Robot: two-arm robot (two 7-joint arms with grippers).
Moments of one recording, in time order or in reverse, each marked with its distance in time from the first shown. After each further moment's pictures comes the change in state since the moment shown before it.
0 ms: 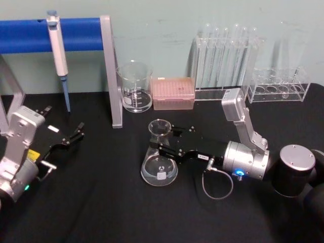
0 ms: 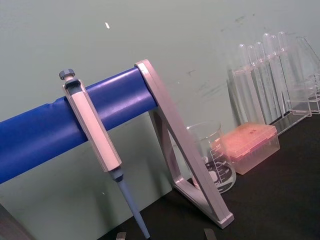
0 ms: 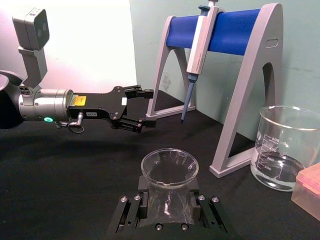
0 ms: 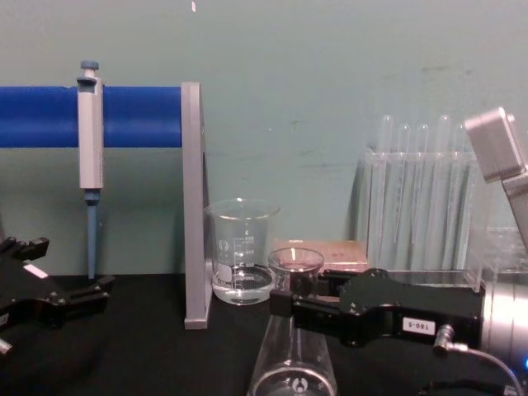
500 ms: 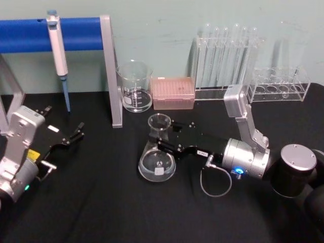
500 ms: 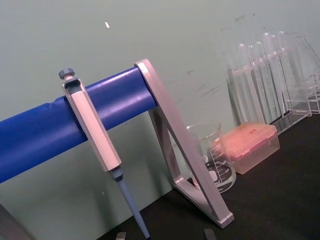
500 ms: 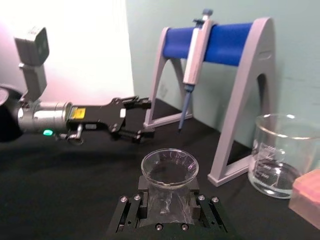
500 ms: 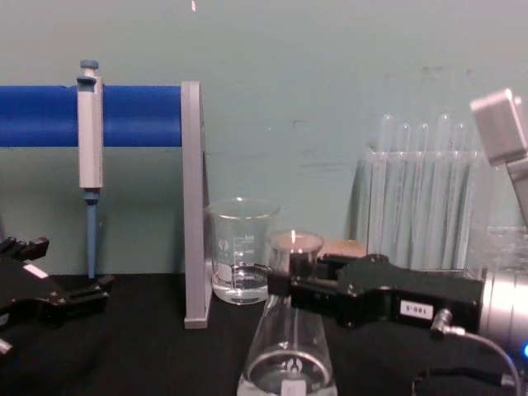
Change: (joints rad) left arm 0.000 0.000 0.000 0.000 0.000 0.000 0.000; right arm -0.025 0.005 0.017 -0.060 0.019 0.019 -0.039
